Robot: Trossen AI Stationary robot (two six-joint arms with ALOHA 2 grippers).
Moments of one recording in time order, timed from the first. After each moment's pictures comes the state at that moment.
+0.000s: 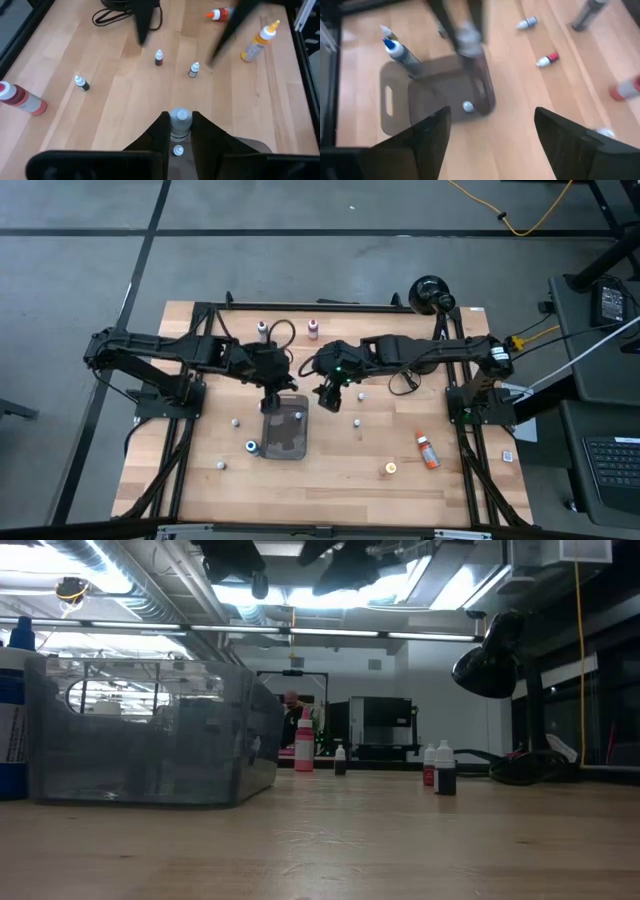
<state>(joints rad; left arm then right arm) -0.06 1.26 1.18 -0.67 -0.11 -0.23 0.06 1.81 1.78 -0.86 0.10 0.29</state>
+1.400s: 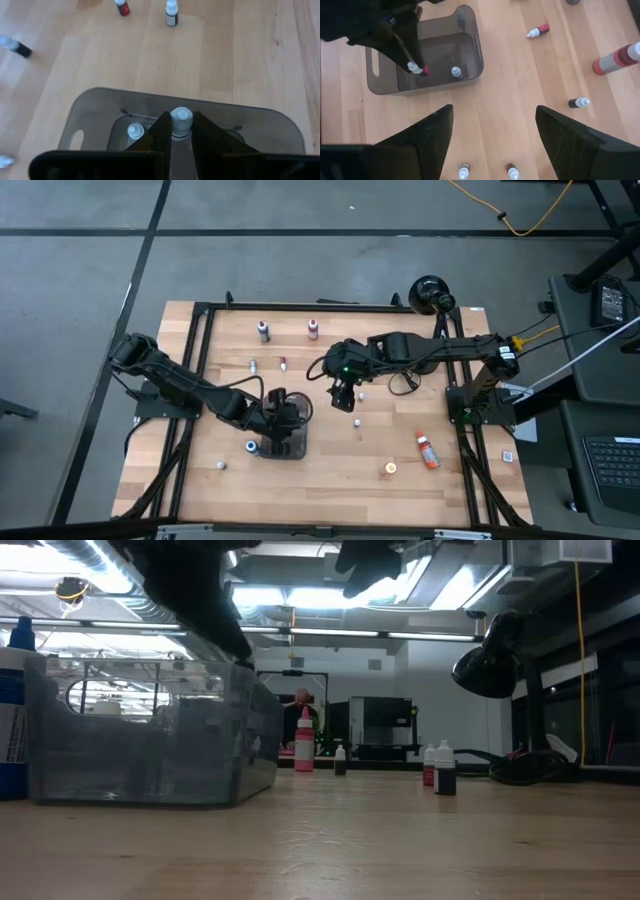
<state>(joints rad) -0.38 1.52 0.98 -0.38 -0.37 -0.41 0.06 1.77 1.78 -1.01 0.10 0.23</state>
